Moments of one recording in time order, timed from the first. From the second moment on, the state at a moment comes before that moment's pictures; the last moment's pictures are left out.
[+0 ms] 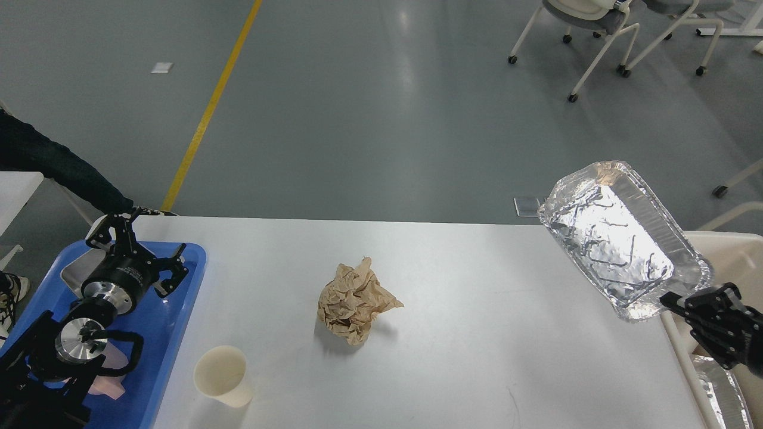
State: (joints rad) left arm -0.28 0.26 -1.31 -0.93 0.23 -0.15 0.02; right arm 0.21 -1.36 0.49 1.70 -0.33 0.10 0.34
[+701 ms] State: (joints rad) left arm -0.28 0.31 -1.31 -0.93 0.23 -0.15 0.02; right arm 0.34 -1.23 0.48 1.65 -0.63 0.15 0.33
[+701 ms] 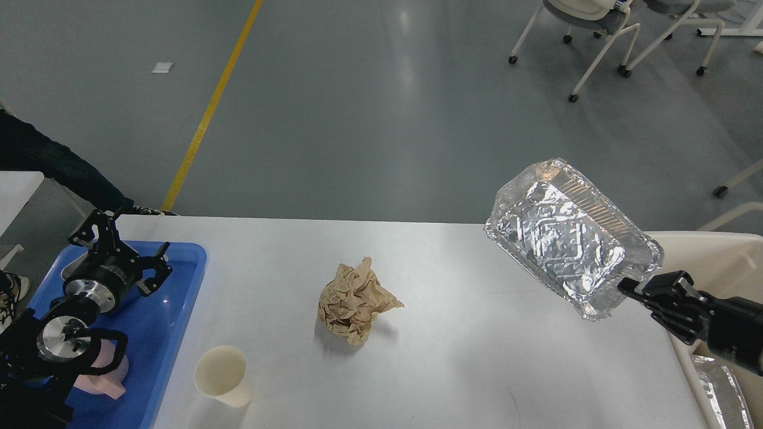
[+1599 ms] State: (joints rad) left arm -0.27 0.36 -1.31 -0.94 0.23 -0.13 0.02; right arm 0.86 -0.67 0.10 1.15 -0.91 0.54 0.30
